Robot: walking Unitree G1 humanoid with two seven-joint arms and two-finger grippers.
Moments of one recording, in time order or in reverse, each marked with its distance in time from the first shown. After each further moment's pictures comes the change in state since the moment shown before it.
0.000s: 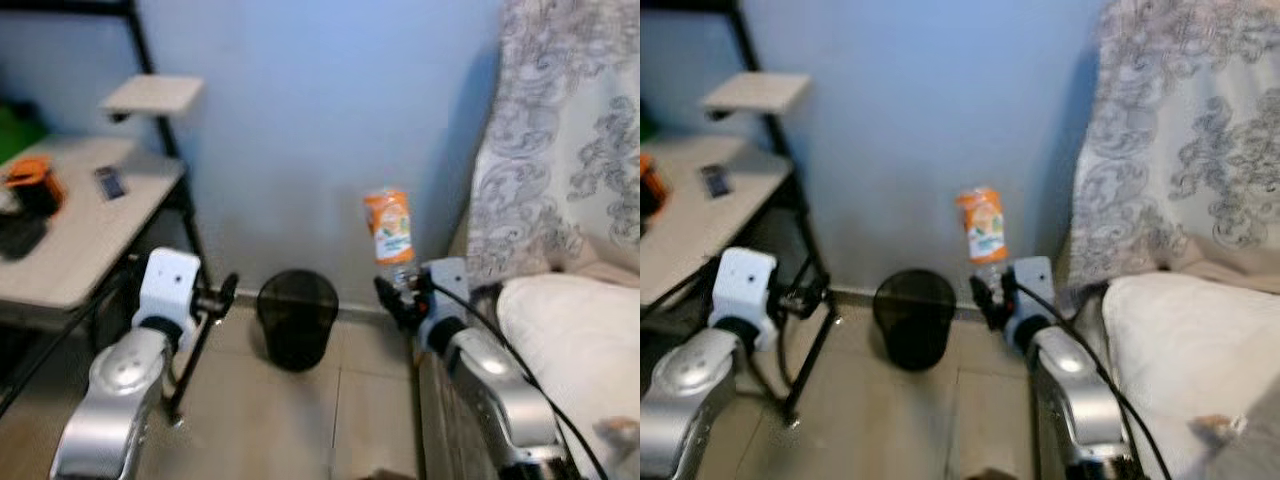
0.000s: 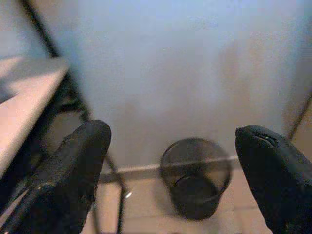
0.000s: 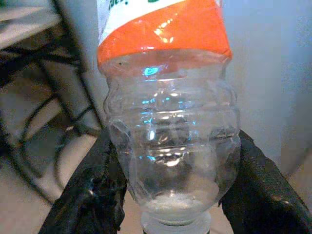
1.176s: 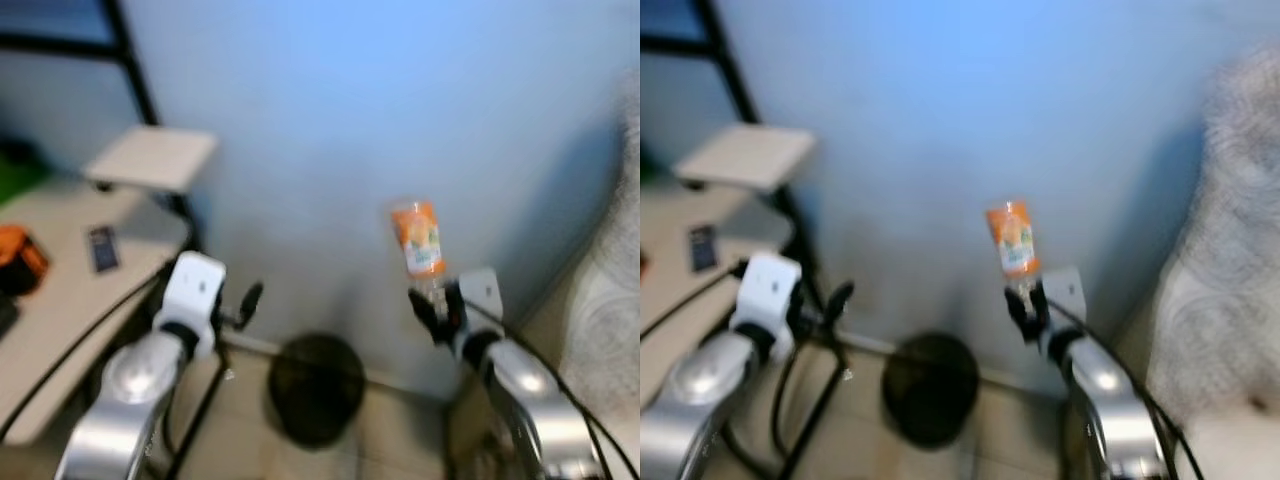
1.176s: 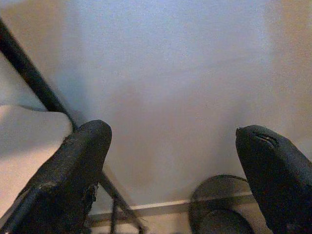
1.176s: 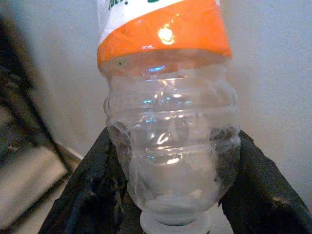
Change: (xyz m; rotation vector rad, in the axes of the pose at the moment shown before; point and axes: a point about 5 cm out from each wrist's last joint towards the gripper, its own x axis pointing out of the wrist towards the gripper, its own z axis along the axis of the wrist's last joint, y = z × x) left arm -0.006 -0.011 0.000 0.085 0.001 -0.131; right arm -0.013 -0.022 -0.003 -0.121 0.019 -0.022
